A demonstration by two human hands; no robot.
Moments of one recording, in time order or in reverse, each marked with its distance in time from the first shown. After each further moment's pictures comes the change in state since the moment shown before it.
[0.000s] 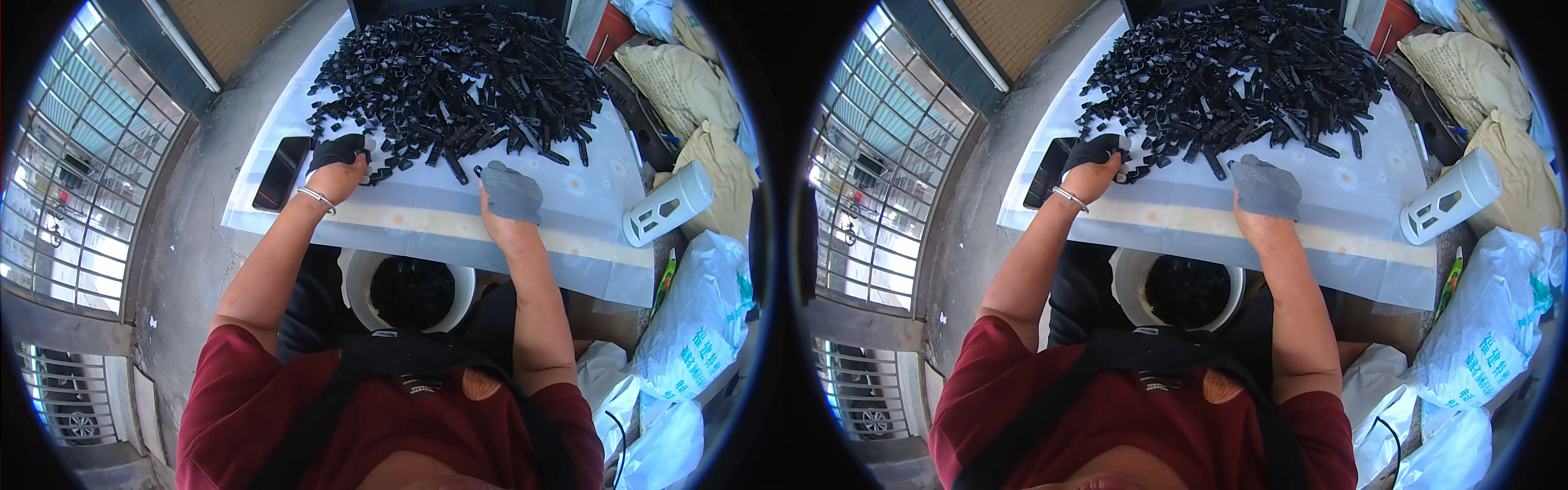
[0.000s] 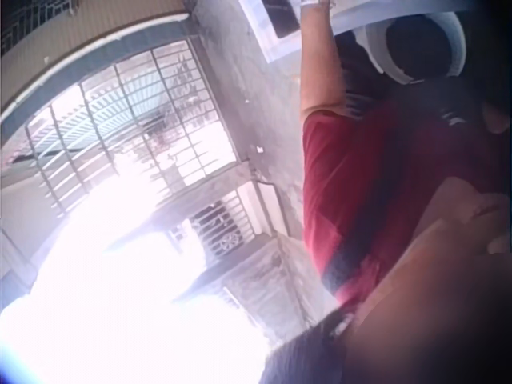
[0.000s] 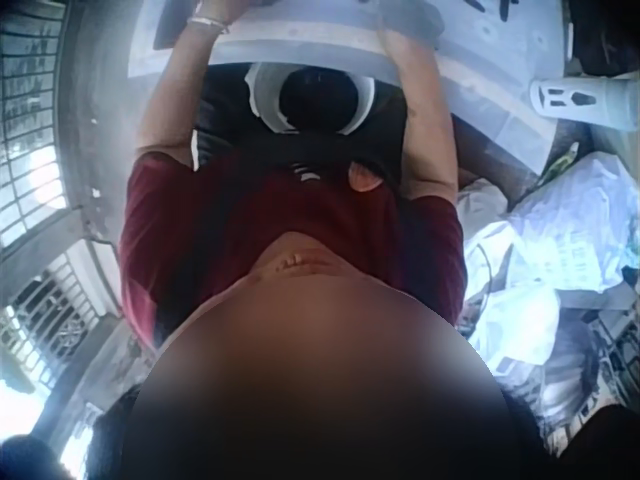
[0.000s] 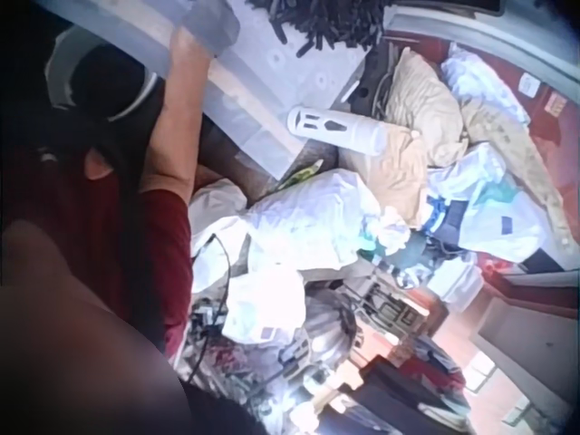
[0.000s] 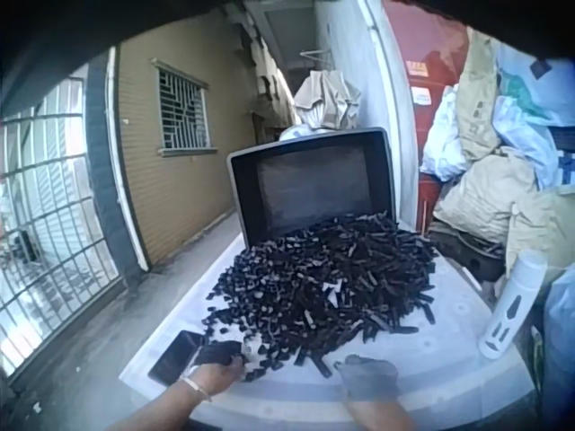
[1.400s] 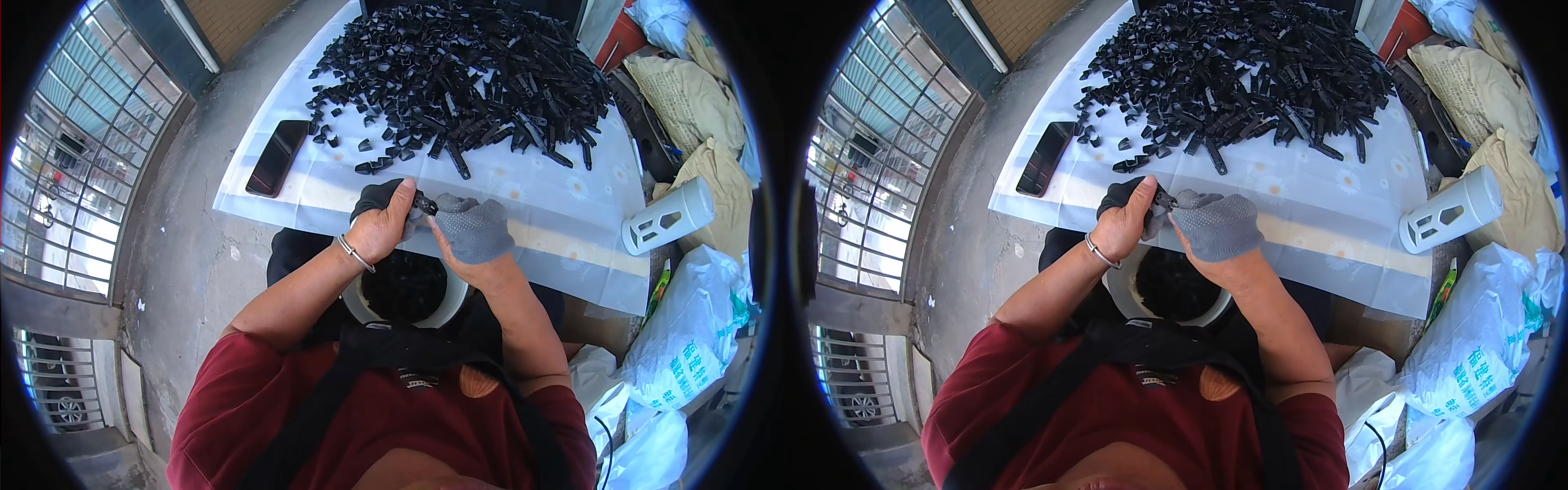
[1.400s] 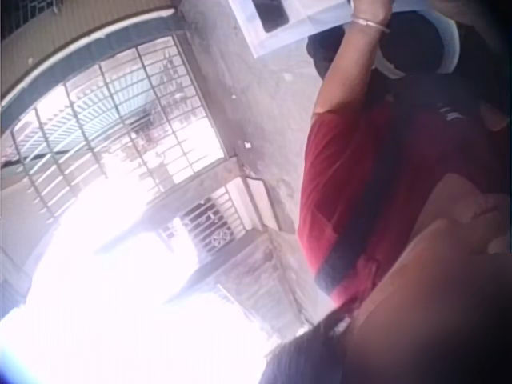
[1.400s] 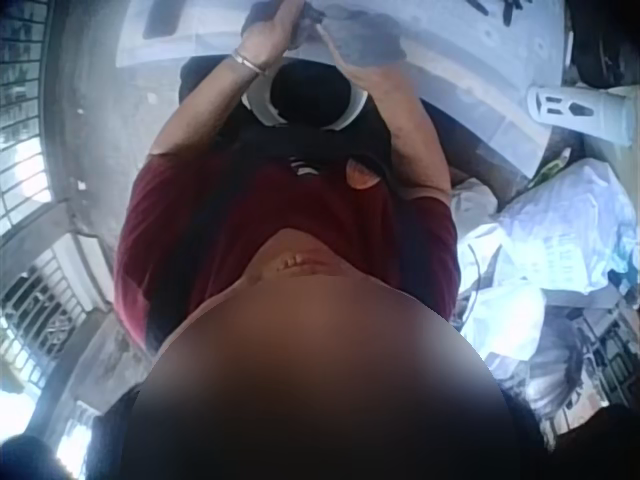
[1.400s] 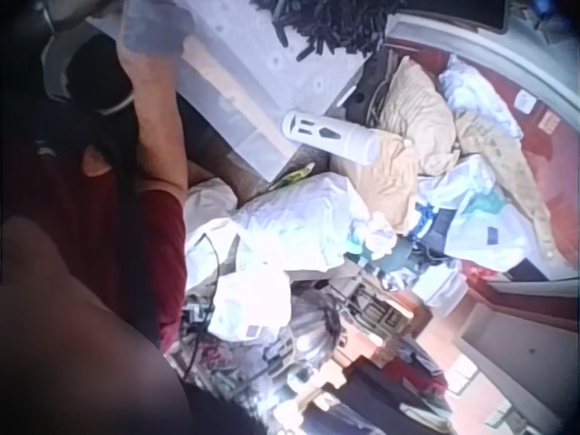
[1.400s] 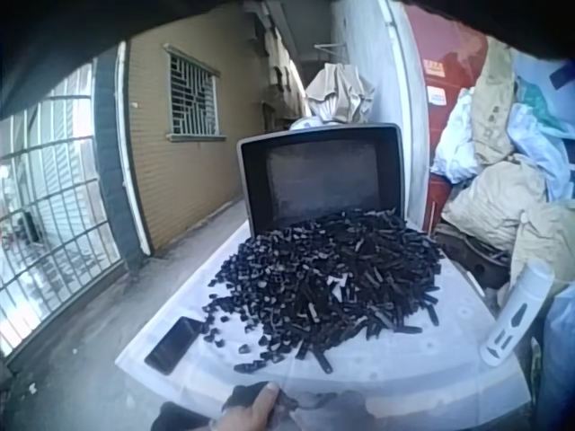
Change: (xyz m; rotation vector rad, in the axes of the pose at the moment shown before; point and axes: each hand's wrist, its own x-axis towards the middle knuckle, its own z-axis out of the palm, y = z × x) left_hand -0.074 0.074 0.030 -0.584 -0.100 -0.242; right_hand -0.026 -0.055 -0.026 0.307 -0.123 -0.266
